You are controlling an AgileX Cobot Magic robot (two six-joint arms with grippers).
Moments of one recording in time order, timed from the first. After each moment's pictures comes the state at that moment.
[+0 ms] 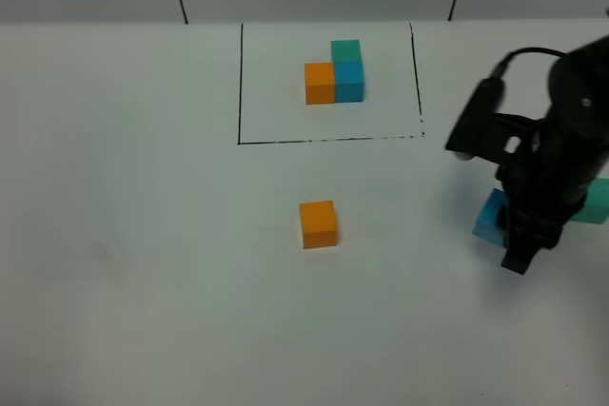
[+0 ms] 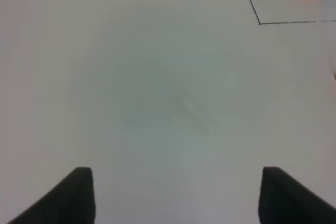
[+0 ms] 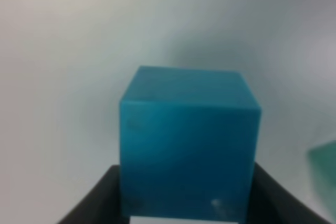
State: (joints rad) left arm -0.01 -0.01 -0.50 -0.11 1.06 0.02; right arm 0.35 1.65 -1.04 -0.13 0.95 -0.60
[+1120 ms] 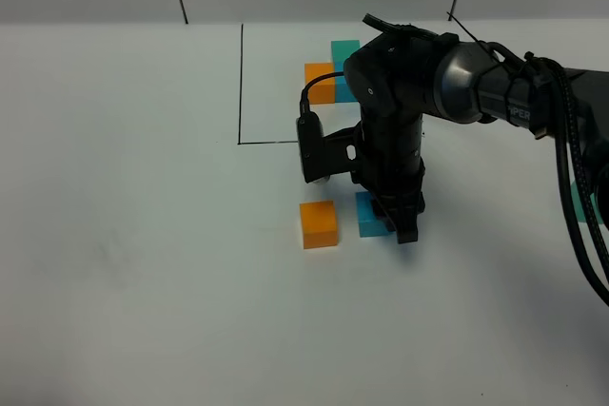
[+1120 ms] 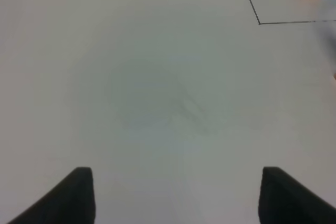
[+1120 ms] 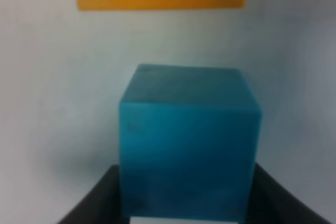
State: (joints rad) left arm -0.01 -0.01 -0.50 -0.11 1.06 0.02; right arm 0.55 2.18 -1.56 -0.12 1.06 -0.98
